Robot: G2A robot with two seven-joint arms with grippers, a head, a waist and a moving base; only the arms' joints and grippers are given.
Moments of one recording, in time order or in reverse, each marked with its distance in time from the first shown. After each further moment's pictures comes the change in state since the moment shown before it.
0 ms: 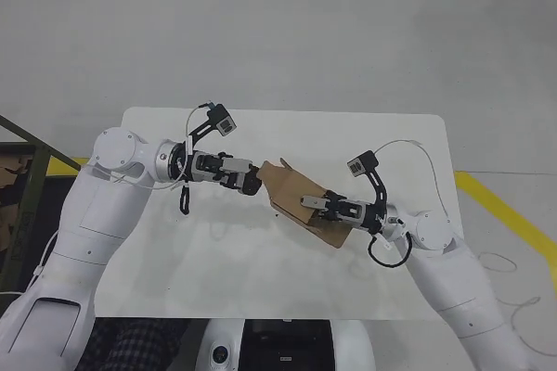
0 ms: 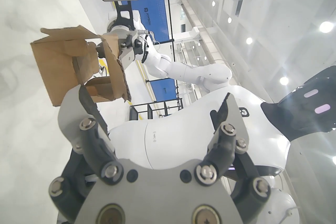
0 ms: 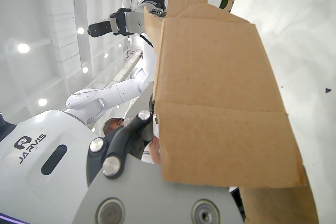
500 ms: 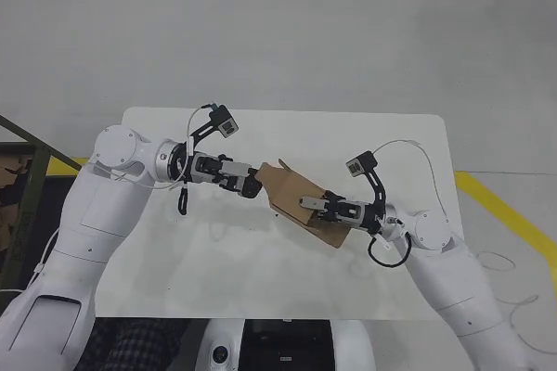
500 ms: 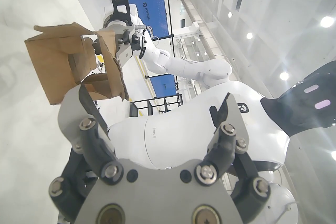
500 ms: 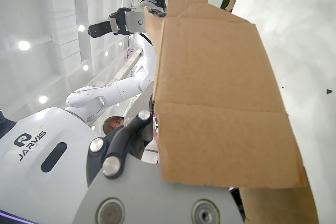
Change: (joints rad) left arm -0.017 -0.004 0.021 0.007 -0.018 -0.009 -0.060; right arm 0.012 -0.006 -0.019 0.015 -0.008 -0.033 -0.006
